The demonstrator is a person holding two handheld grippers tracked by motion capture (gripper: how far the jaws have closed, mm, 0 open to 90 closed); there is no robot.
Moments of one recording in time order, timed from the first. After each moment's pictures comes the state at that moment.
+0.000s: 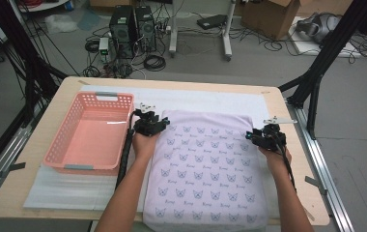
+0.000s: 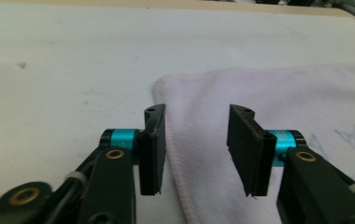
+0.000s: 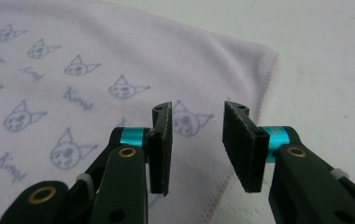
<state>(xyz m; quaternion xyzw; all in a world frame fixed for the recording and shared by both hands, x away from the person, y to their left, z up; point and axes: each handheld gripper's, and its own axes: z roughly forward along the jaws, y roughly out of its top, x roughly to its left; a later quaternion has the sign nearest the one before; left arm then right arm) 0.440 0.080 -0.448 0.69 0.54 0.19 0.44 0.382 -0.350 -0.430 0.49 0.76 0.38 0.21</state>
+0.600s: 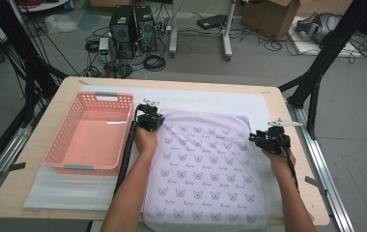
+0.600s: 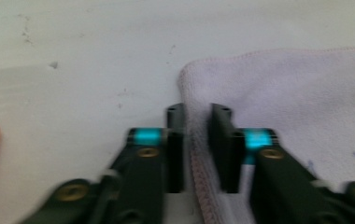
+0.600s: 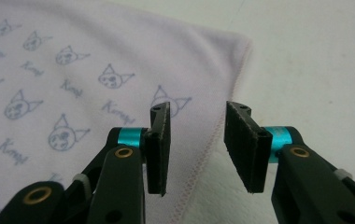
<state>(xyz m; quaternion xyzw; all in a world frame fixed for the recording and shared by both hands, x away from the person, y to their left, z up) 0.454 0.073 -0.450 0.70 0.55 0.23 0.38 0.377 -0.354 -0.430 0.49 0.76 0.38 0.20</state>
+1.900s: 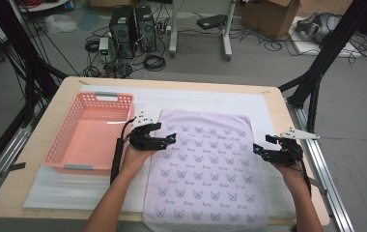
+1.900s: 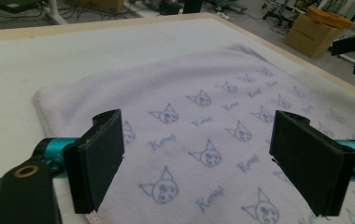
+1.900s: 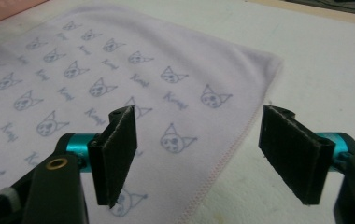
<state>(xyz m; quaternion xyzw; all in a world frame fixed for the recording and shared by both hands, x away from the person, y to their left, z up) 0.365 0.089 -0.423 0.74 0.36 0.13 0.56 0.328 -0.372 -0.412 0.42 0.76 0.45 0.19</state>
